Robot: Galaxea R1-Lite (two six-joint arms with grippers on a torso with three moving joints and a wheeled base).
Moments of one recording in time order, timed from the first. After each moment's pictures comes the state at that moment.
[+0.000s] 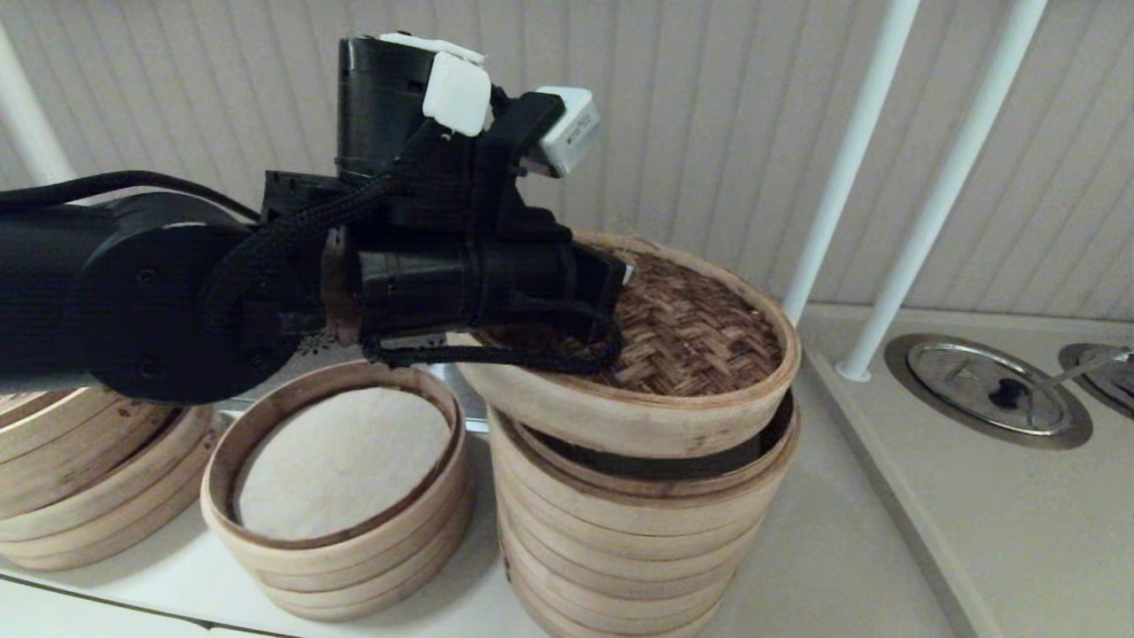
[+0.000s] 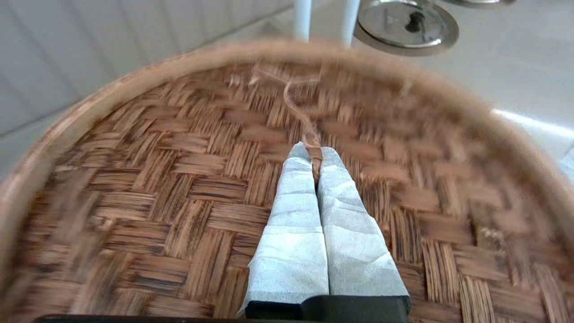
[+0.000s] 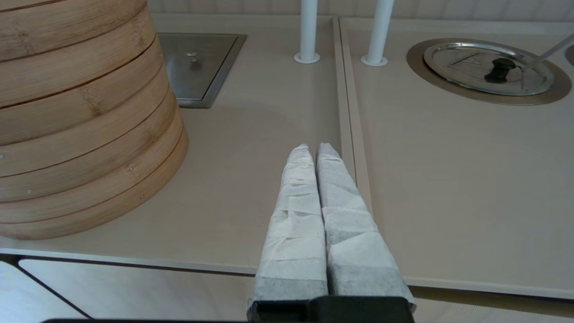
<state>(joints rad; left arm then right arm) -0.82 1.76 -1.44 -0.12 -0.05 0.05 0.00 0.01 0.00 0.01 -0.01 0.03</state>
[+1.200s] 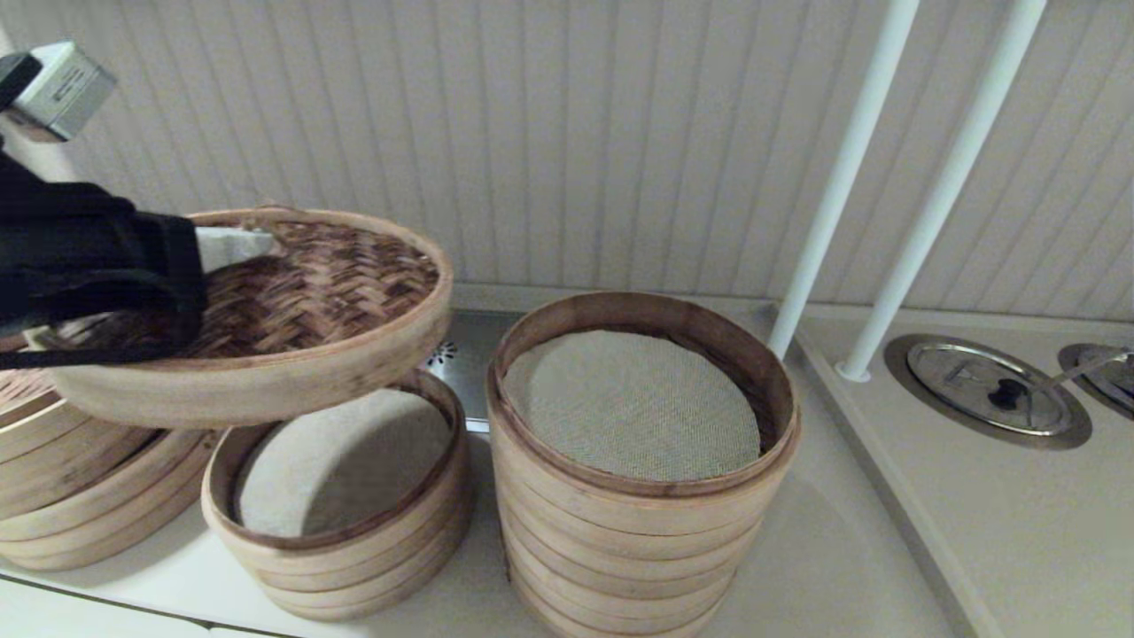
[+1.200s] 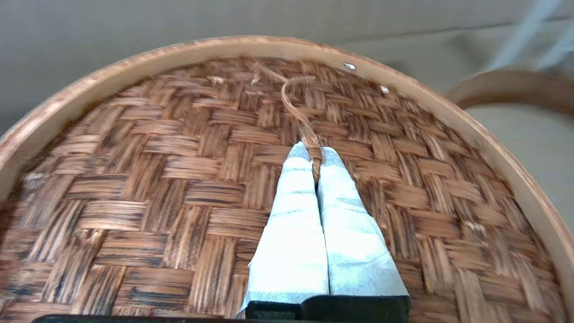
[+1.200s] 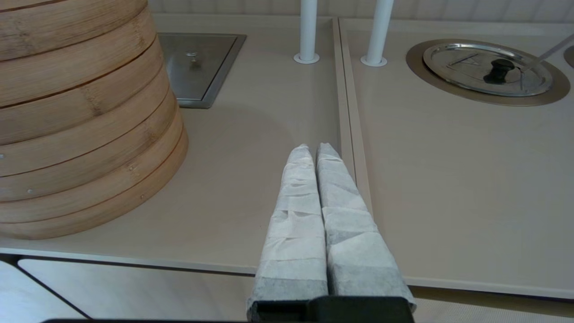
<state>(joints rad) -0.19 1.30 -1.07 -0.03 -0.18 0.05 0.00 0.01 0.00 0.01 -0.01 0.03</state>
